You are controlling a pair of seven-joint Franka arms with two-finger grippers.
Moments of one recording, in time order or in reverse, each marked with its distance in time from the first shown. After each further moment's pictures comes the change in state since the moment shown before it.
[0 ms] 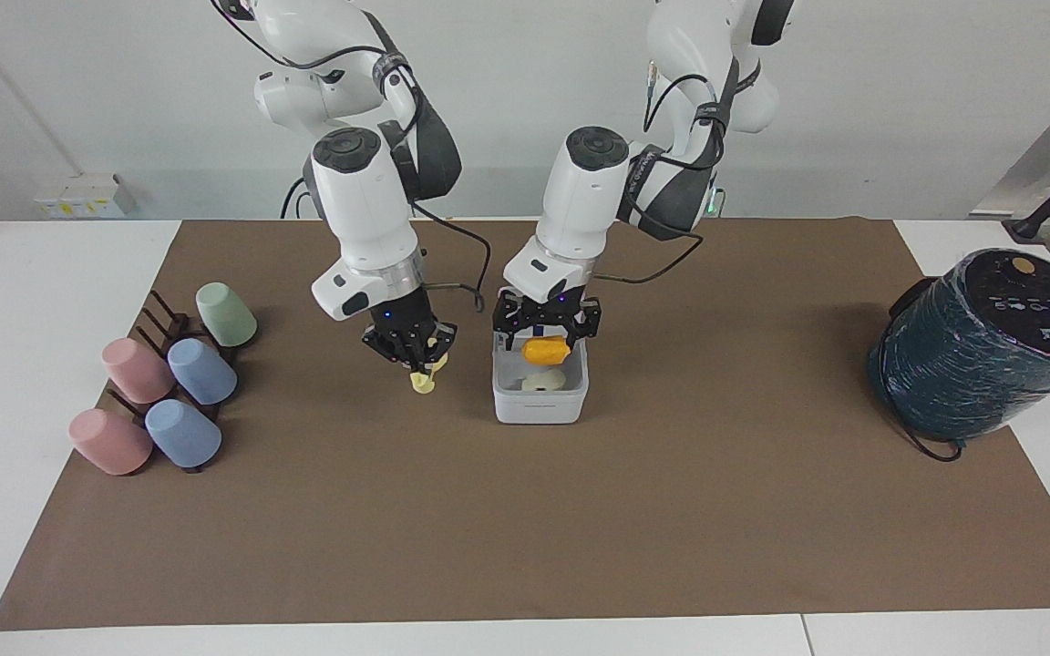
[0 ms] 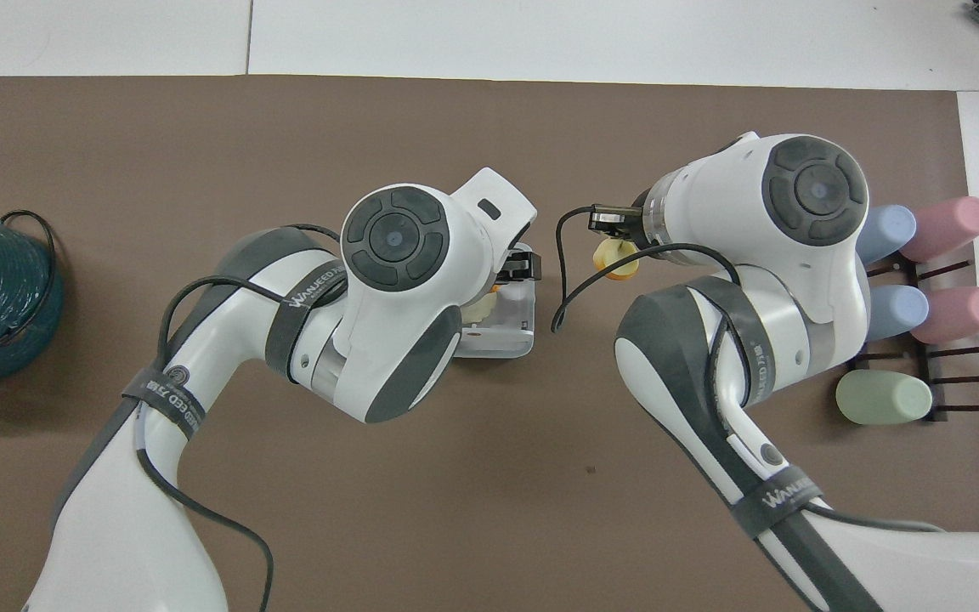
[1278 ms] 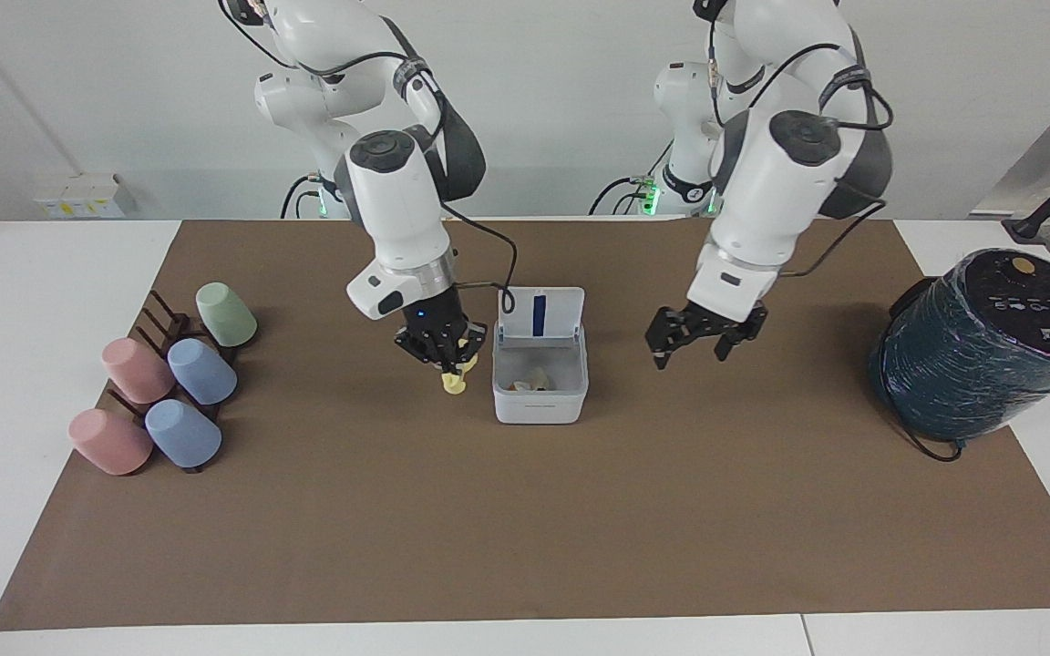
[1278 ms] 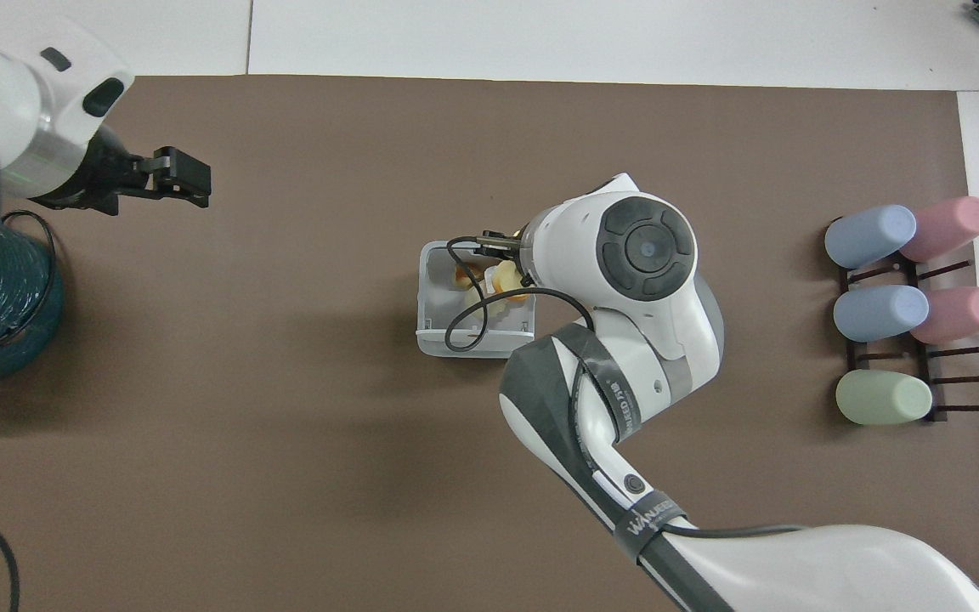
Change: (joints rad) left arm 0.475 -0.158 0.013 0.163 0.044 -0.477 0.421; right arm 0.175 0.105 0.005 0.036 0.004 0.127 0.198
